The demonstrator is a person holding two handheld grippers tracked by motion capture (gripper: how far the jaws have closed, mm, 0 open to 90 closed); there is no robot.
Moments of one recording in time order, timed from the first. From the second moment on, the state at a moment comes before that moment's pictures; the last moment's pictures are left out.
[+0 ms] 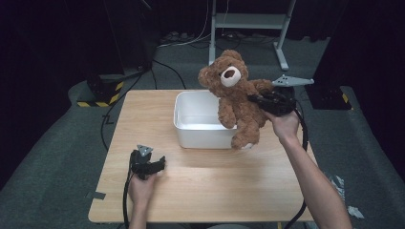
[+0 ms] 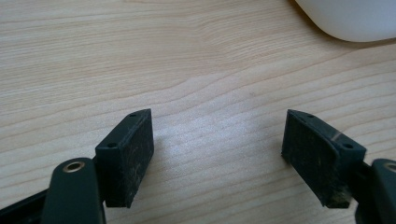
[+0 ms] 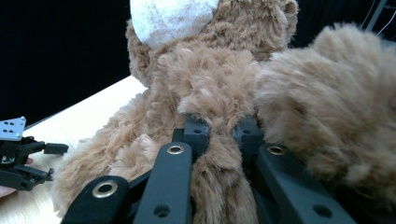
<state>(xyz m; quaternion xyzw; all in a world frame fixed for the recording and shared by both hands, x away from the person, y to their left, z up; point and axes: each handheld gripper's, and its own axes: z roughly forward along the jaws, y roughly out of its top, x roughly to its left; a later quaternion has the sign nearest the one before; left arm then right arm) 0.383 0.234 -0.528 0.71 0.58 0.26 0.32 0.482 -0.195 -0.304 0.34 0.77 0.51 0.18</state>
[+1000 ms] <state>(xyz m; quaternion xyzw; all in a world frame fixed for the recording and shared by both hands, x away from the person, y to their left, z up) 0.383 0.234 -0.528 0.71 0.58 0.26 0.32 0.504 -0.159 -0.304 0.35 0.77 0.51 0.17</state>
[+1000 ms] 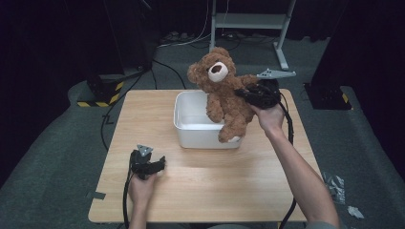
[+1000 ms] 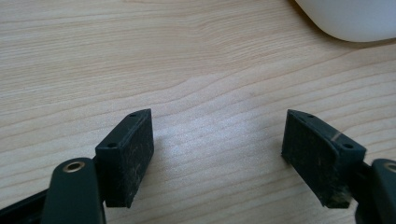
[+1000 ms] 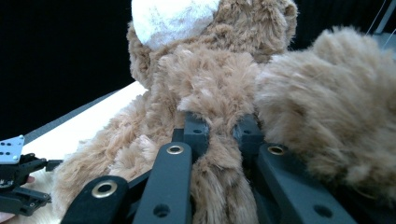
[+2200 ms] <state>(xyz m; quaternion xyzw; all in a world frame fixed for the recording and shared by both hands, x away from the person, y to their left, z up) 0.383 0.234 -0.528 0.71 0.58 0.26 0.31 0.529 -0.114 -0.321 0.36 0.77 0.50 0.16</state>
